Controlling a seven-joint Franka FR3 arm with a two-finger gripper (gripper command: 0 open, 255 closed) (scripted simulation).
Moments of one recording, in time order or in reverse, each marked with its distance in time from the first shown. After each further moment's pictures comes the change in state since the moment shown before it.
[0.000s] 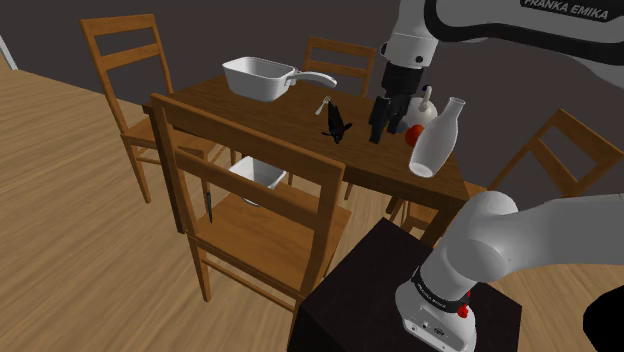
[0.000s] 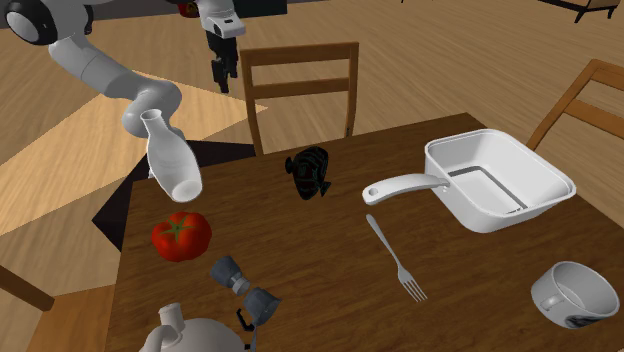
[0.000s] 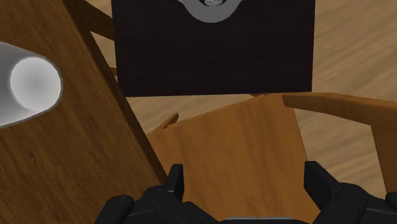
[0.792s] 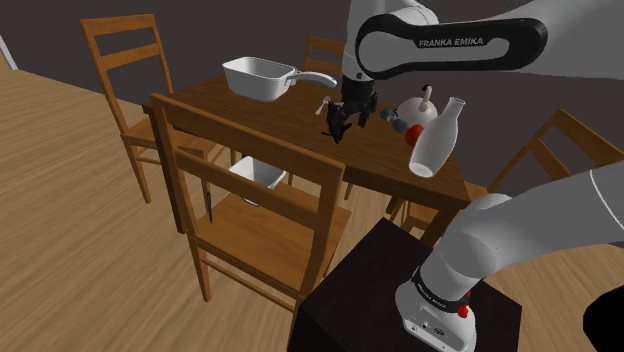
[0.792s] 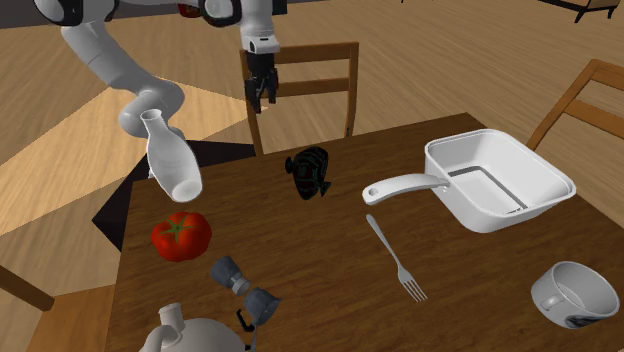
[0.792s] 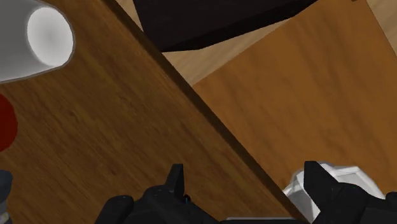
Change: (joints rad) arm -0.134 0.276 0.133 0.033 -0.162 0.334 0.285
